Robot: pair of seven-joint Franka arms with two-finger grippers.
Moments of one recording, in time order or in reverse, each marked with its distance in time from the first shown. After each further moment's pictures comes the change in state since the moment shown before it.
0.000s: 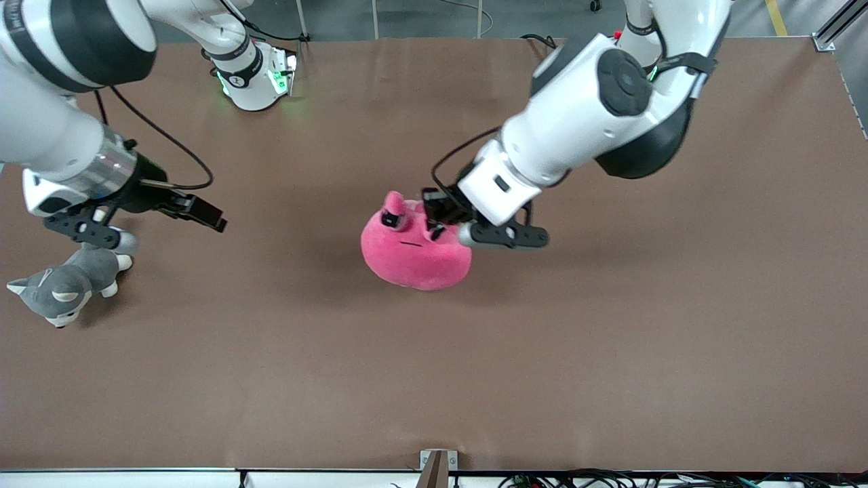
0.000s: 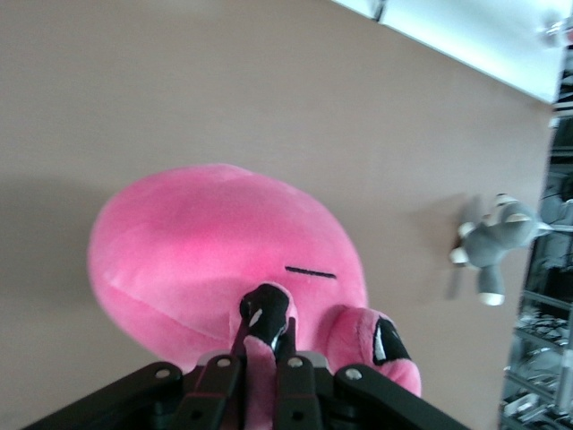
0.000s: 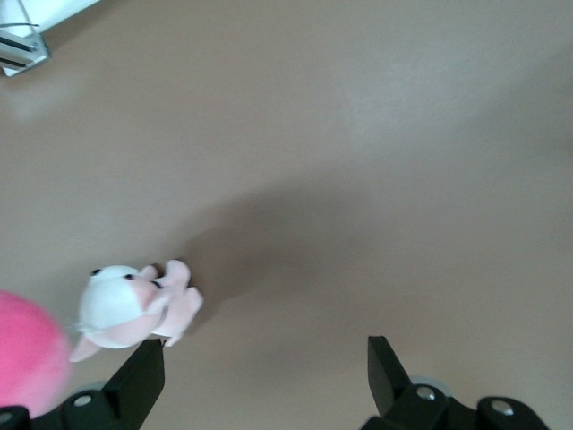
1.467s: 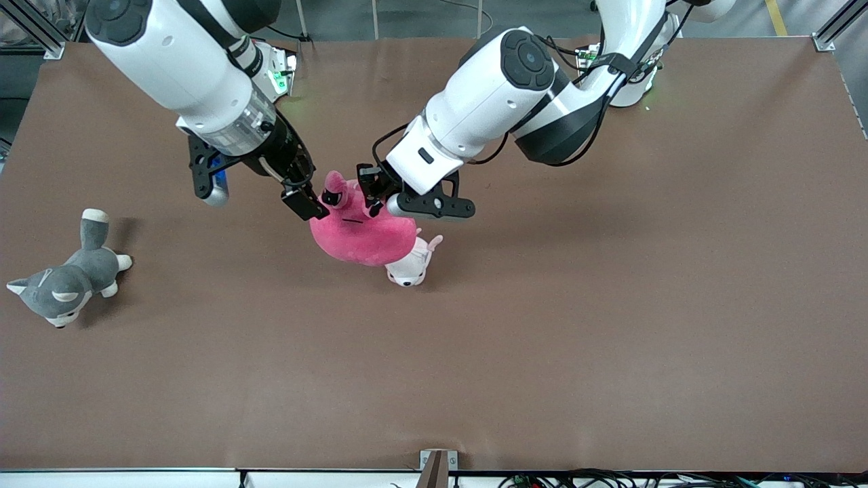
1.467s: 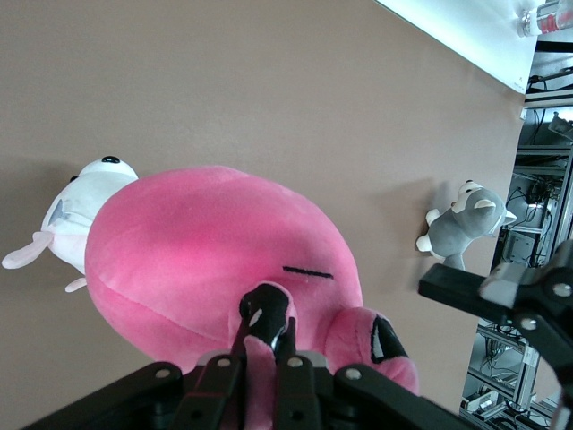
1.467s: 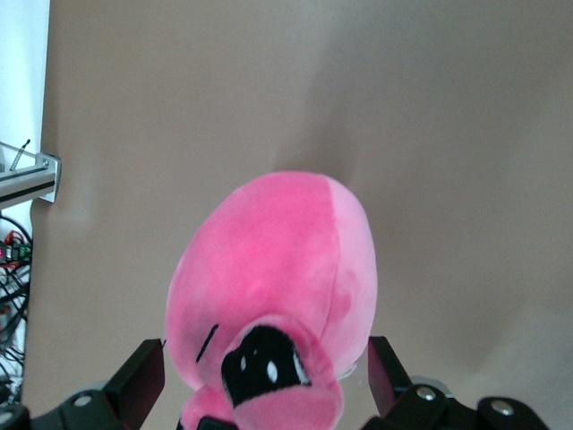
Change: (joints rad) left arm -0.102 0.044 0.007 -0.003 0.000 0.098 -0.099; right arm 0.259 0.007 0.001 0.000 0.046 0.143 1.107
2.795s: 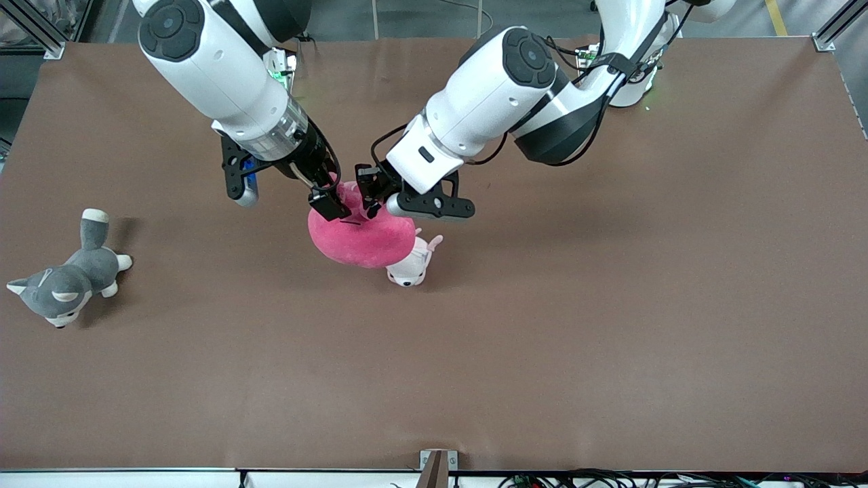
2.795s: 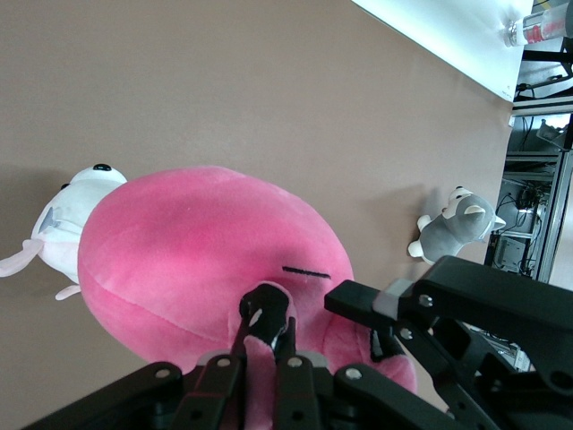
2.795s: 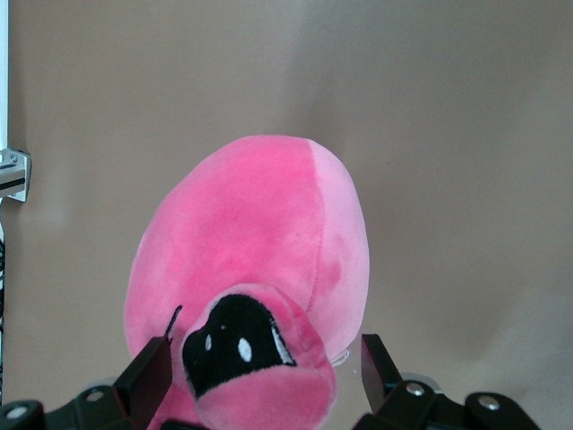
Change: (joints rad) left arm -0.001 0.000 0.000 0.000 0.000 0.025 0.000; right arm 0.050 0.033 -0.017 0.003 0.000 -0.001 0.040
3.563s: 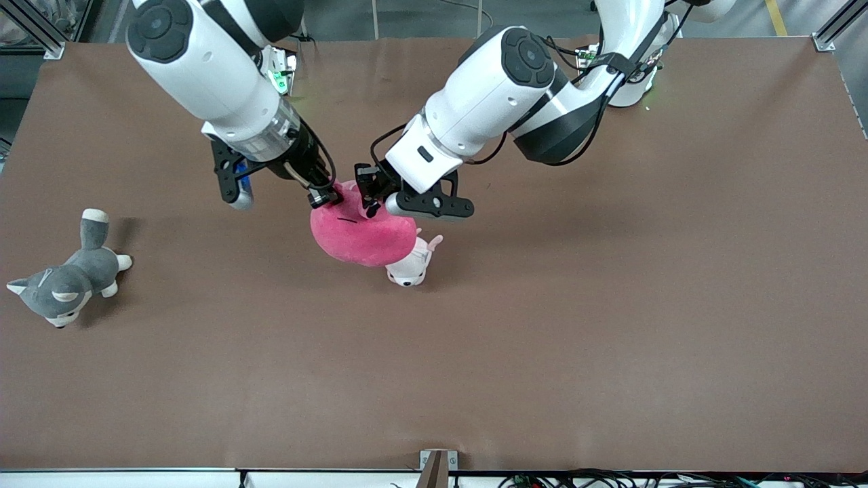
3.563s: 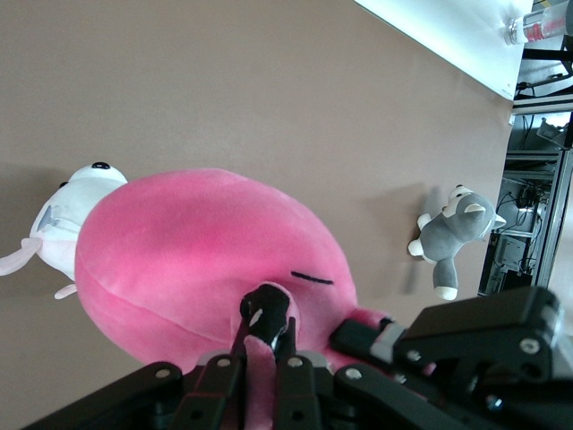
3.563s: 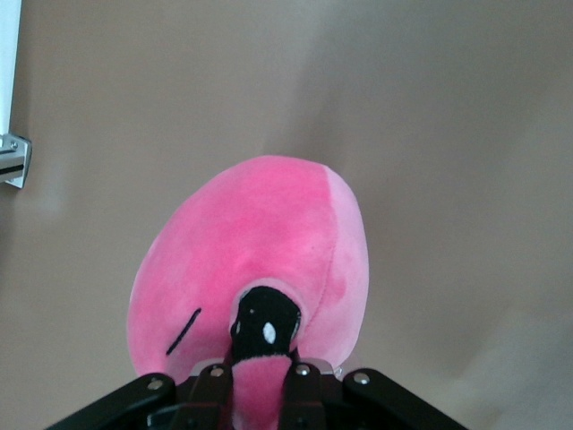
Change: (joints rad) left arm -0.004 0.000 0.000 0.000 0.000 0.002 0.000; right arm -0.031 -0.003 -0.004 0.008 0.001 -0.038 -0.147
